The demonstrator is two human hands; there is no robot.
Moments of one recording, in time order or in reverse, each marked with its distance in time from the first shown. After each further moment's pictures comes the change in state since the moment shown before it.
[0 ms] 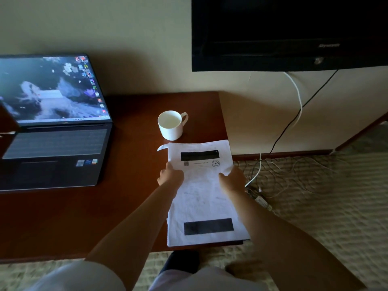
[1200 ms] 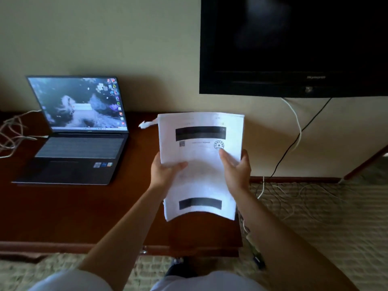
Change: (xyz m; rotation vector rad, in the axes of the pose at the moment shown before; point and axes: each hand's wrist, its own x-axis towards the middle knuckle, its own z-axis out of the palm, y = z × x) left_hand -0.095 0.021 -0.050 -0.572 0.109 0.477; right_hand -0.054 -0.056 -0.068 0.618 0.142 -0.289
